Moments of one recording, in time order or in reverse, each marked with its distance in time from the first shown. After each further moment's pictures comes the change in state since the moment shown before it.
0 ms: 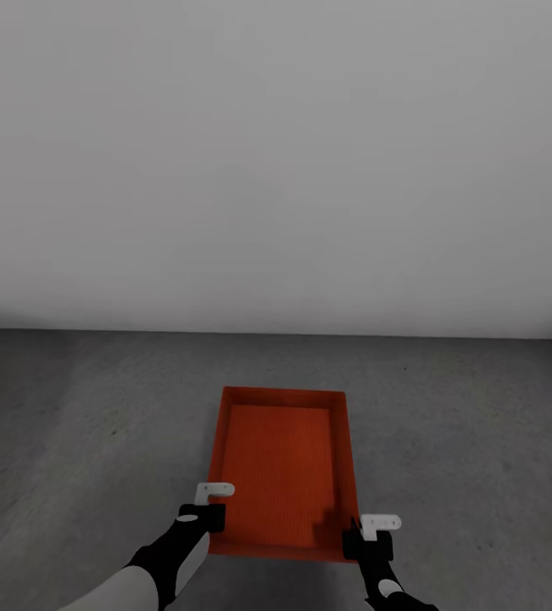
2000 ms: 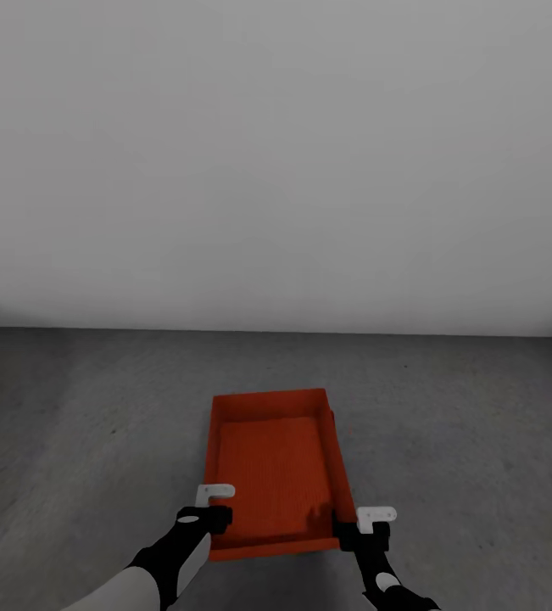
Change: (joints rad) left arm 0.000 -0.006 0.012 0.007 0.008 0.007 0.004; right arm -0.001 0.000 0.016 -0.035 0.015 -0.001 0.009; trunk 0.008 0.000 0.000
